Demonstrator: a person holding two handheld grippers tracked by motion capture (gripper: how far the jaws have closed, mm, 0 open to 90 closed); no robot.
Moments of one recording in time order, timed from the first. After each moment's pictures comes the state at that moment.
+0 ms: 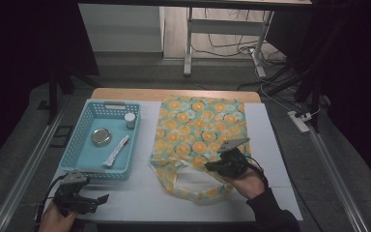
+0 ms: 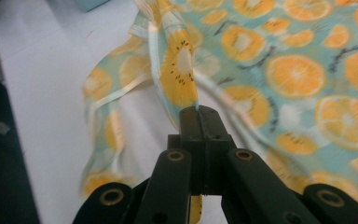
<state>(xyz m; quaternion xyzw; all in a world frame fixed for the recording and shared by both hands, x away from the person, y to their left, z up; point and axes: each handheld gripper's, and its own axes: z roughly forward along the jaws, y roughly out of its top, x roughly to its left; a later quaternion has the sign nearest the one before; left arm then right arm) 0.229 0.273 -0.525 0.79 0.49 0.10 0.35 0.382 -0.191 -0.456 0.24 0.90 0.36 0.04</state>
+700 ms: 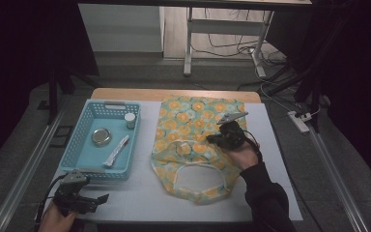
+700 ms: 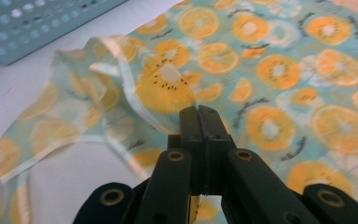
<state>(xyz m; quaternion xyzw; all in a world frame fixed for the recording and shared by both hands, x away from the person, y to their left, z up) 0.230 0.273 -0.525 0.79 0.49 0.10 0.35 0.457 -0.182 -0.440 0.28 0.88 0.37 0.09</state>
